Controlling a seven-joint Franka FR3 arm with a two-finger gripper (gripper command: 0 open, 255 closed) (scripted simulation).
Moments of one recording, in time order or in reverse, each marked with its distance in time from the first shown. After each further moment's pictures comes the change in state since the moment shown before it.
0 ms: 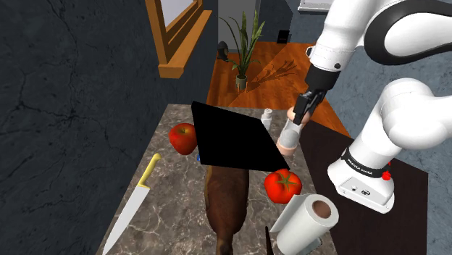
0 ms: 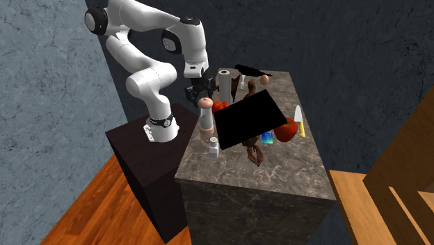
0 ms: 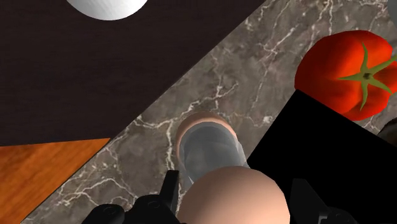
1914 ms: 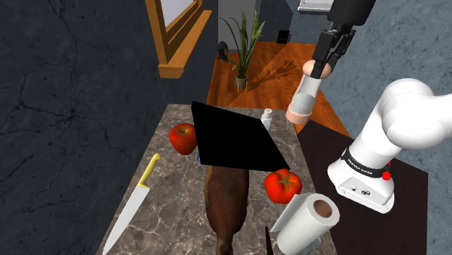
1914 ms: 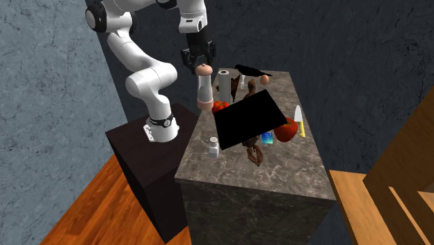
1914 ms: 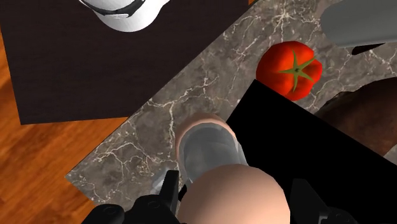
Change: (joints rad) arm -0.035 0.064 -0.065 0.413 -0.073 -0.346 0.040
